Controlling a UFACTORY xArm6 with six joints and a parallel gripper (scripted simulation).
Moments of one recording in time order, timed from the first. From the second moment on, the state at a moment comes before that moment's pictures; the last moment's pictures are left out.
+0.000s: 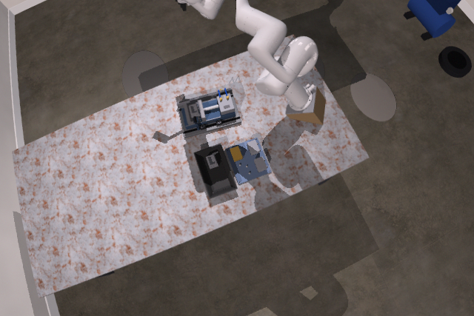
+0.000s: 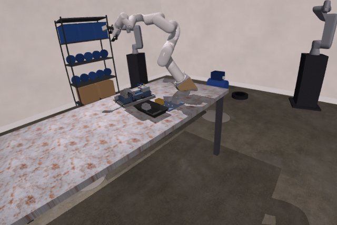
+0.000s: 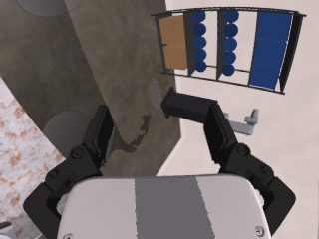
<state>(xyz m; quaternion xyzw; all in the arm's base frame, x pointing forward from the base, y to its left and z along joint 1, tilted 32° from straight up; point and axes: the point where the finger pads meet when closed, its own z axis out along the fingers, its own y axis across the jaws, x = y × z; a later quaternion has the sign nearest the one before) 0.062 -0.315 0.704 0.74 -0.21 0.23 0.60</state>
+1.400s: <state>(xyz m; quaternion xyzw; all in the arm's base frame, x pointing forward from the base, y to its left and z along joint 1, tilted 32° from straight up) 0.314 -0.260 0.473 0.87 0.30 0.12 0.38</state>
